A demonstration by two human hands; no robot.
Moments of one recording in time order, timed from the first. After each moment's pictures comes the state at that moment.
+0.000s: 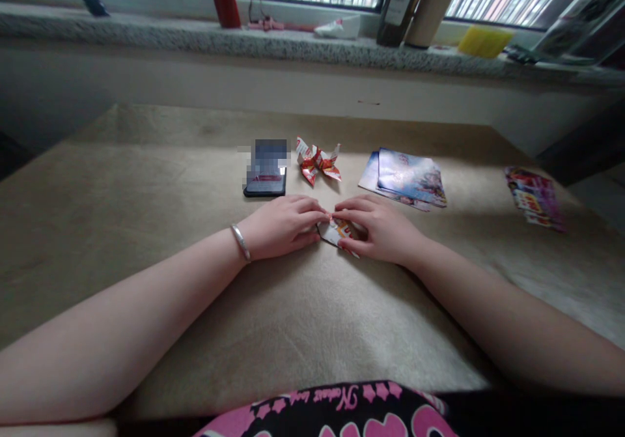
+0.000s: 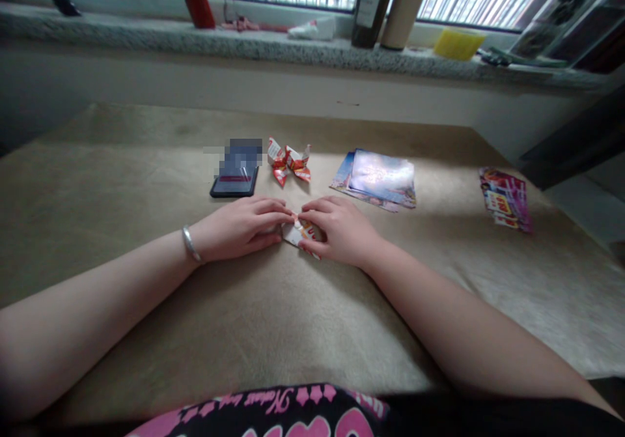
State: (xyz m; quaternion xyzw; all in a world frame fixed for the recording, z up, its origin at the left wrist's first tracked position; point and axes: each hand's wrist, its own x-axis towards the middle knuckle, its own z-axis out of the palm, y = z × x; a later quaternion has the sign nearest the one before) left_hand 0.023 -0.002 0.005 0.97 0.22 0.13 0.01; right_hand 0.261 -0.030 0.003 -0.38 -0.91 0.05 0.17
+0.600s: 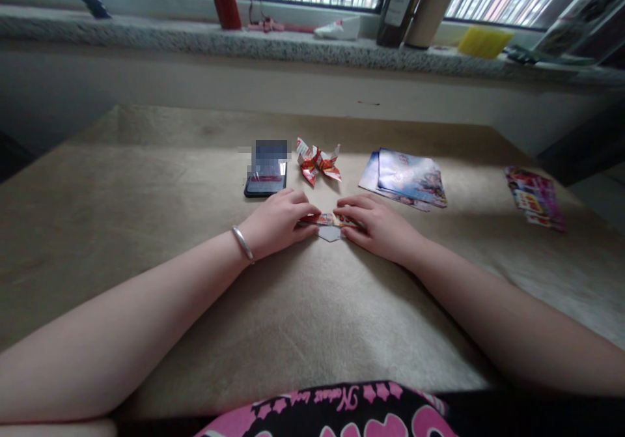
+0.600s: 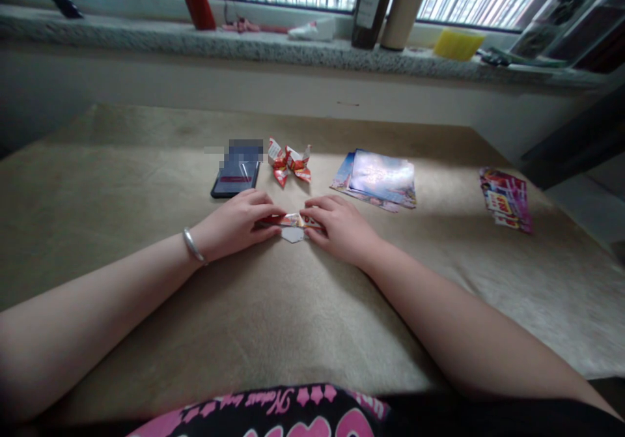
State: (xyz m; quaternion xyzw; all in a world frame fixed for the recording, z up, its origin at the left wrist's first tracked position) left_hand 0.026 -0.002 0.004 0.93 0.34 0.15 0.06; right_hand 0.262 -0.027 -0.005 -0.42 -0.89 0.07 0.18
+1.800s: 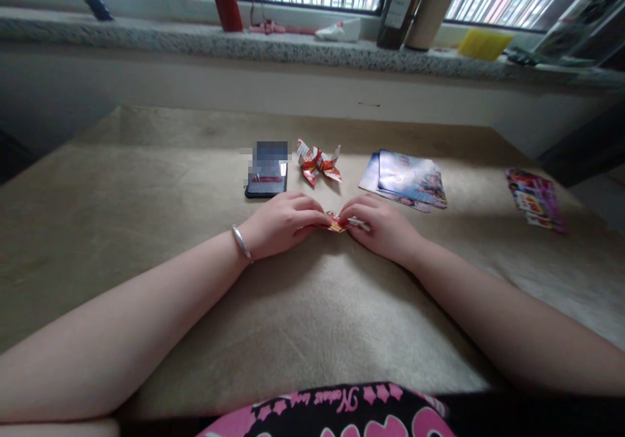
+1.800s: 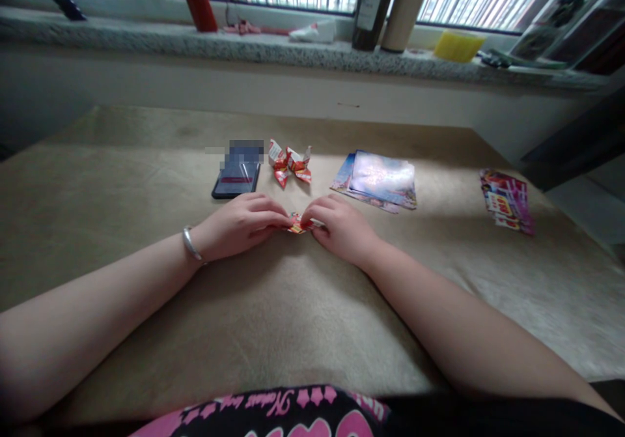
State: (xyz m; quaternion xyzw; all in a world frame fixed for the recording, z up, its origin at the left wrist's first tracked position) left_hand 0.025 -0.001 0.009 0.95 0.21 0.22 0.06; right_hand 0.263 -0.025 -0.005 -0.37 -0.89 0.10 0.26
